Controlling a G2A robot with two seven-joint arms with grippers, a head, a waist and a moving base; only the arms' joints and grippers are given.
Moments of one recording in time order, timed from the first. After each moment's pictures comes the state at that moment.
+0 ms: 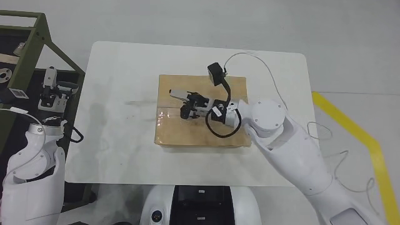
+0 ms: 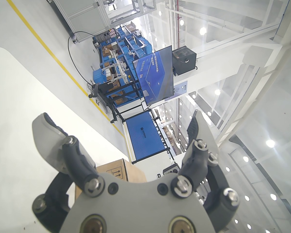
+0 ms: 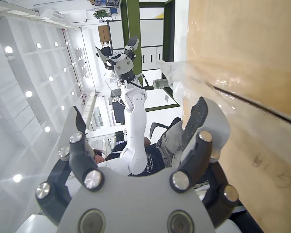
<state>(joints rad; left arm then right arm) 1.72 -1.13 -2.01 -1.74 -0.30 -0.43 -0.34 -1.00 -1.27 0.87 -1.73 0.35 0.33 0.64</state>
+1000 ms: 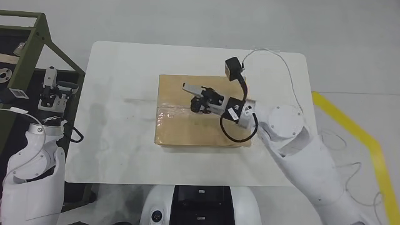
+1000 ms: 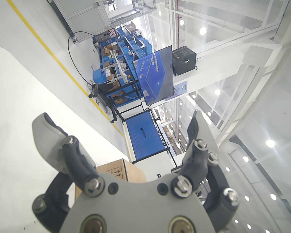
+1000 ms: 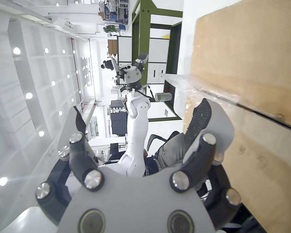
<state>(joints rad) 1.72 -1.13 -2.01 -1.74 -0.30 -0.43 -0.34 -1.07 -1.25 0.97 -1.86 0.29 0.27 0.64</state>
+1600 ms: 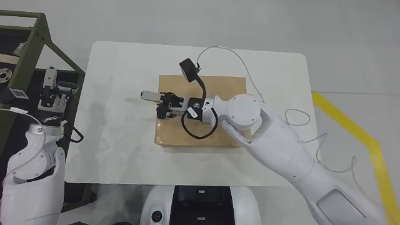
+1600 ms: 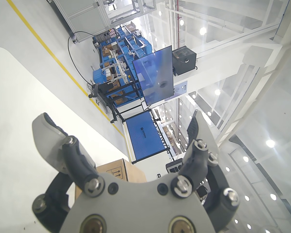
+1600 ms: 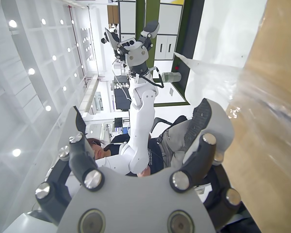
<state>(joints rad) 1.72 -1.13 -2.01 -1.74 -0.30 -0.43 -0.34 -0.81 -1.38 0.67 -1.58 0.42 0.19 0.60</state>
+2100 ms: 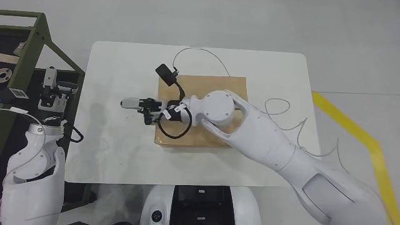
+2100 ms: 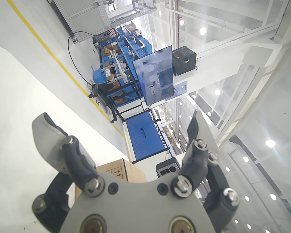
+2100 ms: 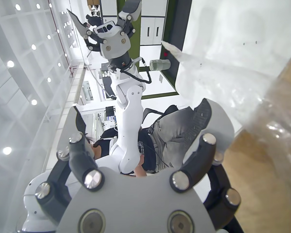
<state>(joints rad) 1.72 -1.13 -2.01 -1.74 -0.30 -0.43 -0.34 -0.68 -1.48 0.53 -1.40 0.42 0.22 0.59</state>
